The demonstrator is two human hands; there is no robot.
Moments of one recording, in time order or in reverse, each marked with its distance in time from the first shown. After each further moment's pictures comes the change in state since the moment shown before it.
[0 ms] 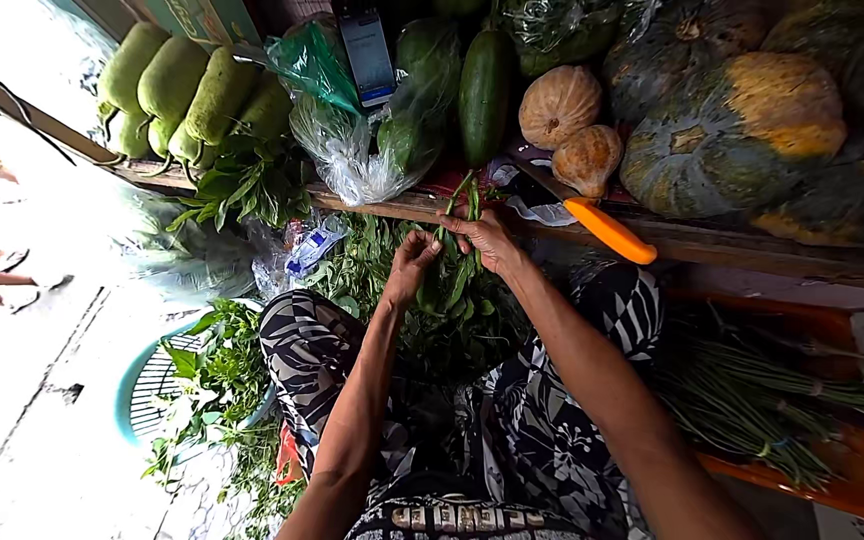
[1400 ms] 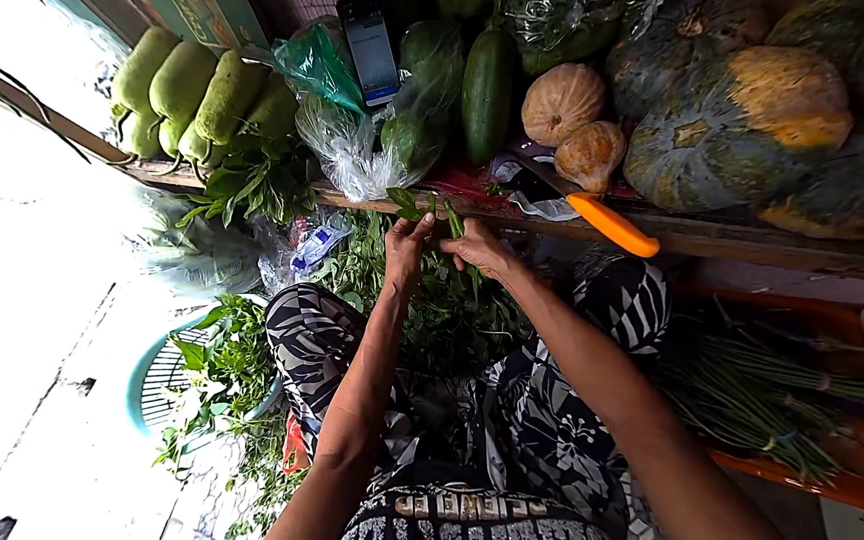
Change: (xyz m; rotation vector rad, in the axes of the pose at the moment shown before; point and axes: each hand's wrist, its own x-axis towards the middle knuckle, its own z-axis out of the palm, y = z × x) left_hand 0.025 0.033 0.011 -0.291 0.326 -0.032; right_hand -0.007 0.005 0.010 -0.369 -0.127 0.092
